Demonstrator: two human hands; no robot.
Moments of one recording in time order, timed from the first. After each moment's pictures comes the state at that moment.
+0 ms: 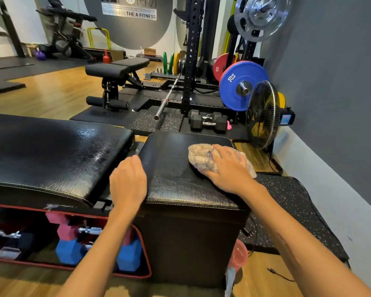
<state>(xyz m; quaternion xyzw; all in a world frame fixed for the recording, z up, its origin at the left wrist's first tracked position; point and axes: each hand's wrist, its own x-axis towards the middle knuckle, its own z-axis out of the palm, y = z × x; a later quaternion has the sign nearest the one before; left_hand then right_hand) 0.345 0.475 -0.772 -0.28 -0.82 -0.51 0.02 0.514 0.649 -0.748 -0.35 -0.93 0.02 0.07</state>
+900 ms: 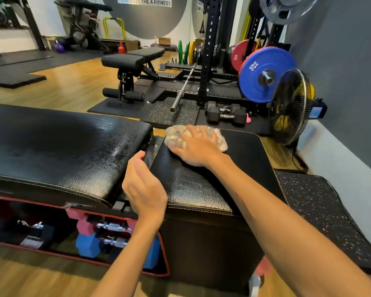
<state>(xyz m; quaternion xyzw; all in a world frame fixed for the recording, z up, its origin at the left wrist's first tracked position) 0.343 0.480 -0.788 -0.16 -0.71 -0.67 0.16 0.368 0.637 -0.742 -0.28 -0.96 0.05 0.04</state>
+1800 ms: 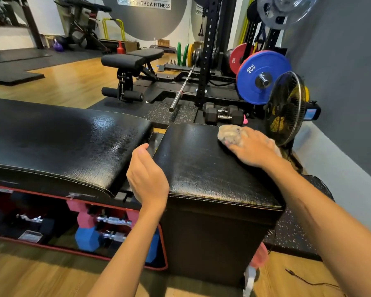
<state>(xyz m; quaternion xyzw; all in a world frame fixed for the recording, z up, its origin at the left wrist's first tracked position) 0.344 0.484 -0.796 -0.14 -0.74 -0.64 0.16 0.469 0.715 -0.751 -0.40 -0.91 0.00 0.09</state>
